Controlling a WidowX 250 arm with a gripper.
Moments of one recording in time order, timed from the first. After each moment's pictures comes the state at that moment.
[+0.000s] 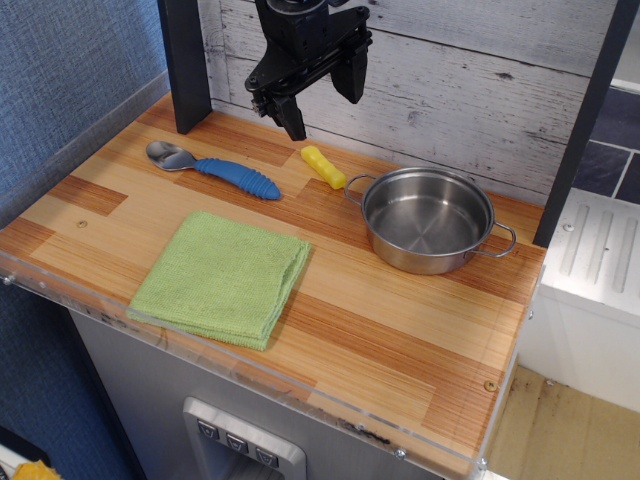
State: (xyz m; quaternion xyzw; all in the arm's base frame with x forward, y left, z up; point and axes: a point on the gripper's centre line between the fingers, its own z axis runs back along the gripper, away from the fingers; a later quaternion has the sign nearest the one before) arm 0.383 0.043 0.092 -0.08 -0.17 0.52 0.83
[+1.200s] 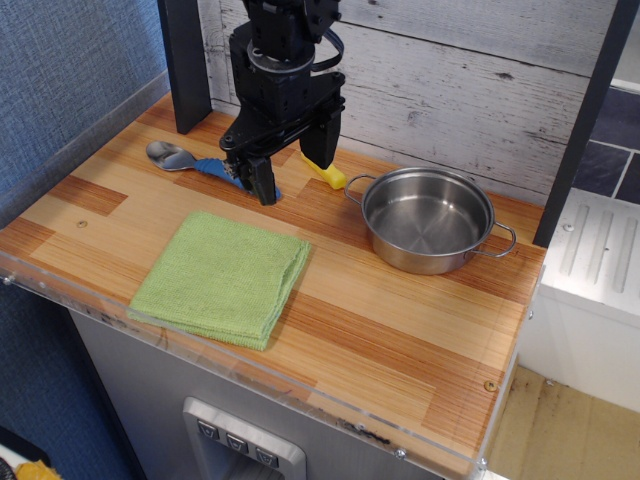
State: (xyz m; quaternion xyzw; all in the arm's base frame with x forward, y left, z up) arm 0.325 0.036 0.070 -0.01 -0.12 0.57 0.81
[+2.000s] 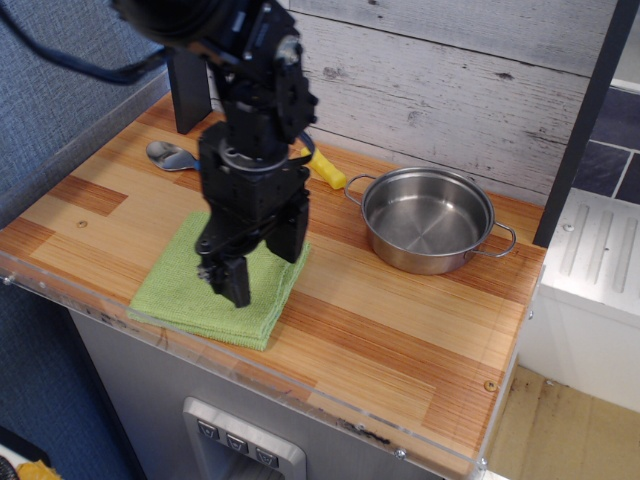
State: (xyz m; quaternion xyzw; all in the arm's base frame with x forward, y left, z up) arm 0.261 0.031 0.033 0.02 -0.05 0.65 0.76
